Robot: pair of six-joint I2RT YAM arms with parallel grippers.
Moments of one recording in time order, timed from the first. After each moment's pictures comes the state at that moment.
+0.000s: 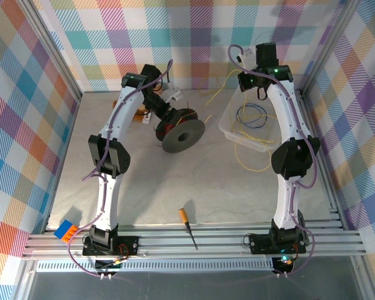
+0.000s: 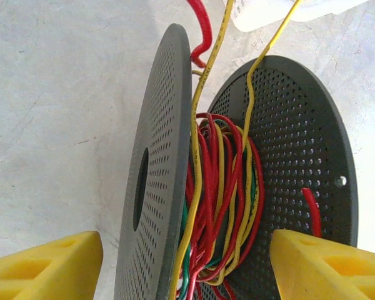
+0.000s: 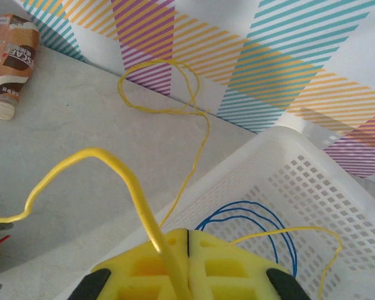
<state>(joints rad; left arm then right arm) -0.29 2.31 2.50 -1.42 0.50 0.48 0.17 2.15 2.39 -0.96 -0.13 -0.27</state>
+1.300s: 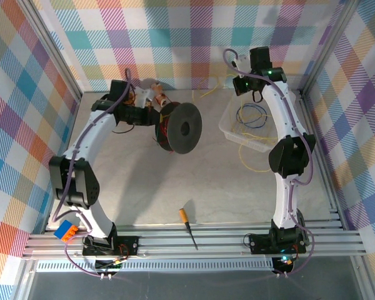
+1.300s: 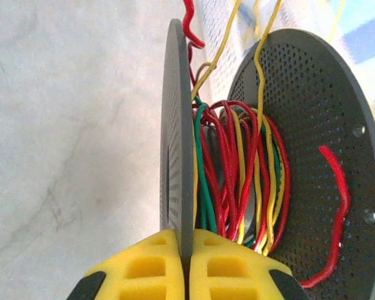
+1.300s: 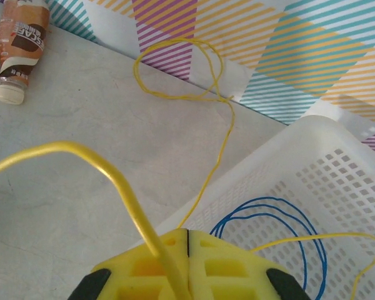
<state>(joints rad) -0.14 1.70 1.56 -0.70 0.71 -0.11 0.18 2.19 2.36 -0.96 -0.16 -0.26</state>
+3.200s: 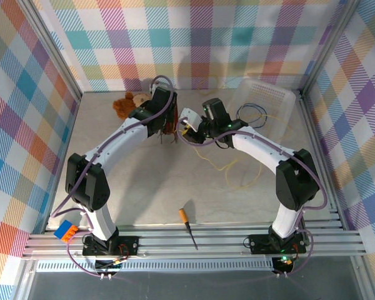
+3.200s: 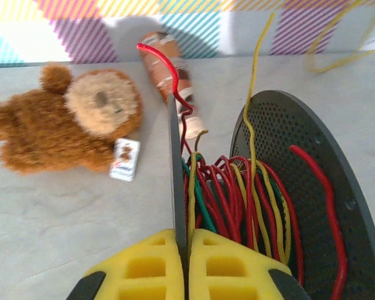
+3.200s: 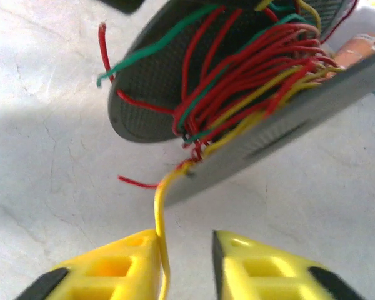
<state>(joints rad) -0.51 1.77 1.61 -0.58 -0.50 -0.32 0.60 1.77 1.40 -0.31 -0.37 -0.47</state>
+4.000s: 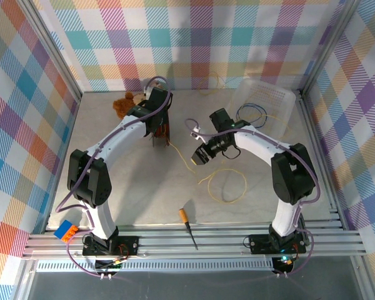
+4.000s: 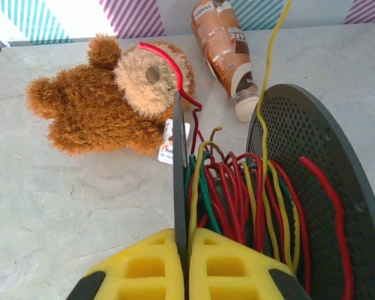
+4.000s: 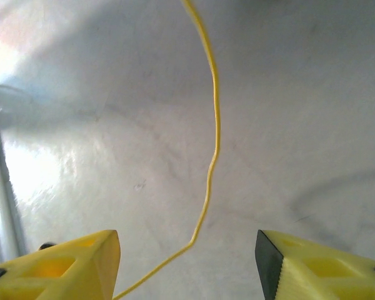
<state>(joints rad) -0.47 1.81 1.61 -0.63 -0.55 -0.32 0.53 1.84 1.36 -0.71 -0.63 -0.32</state>
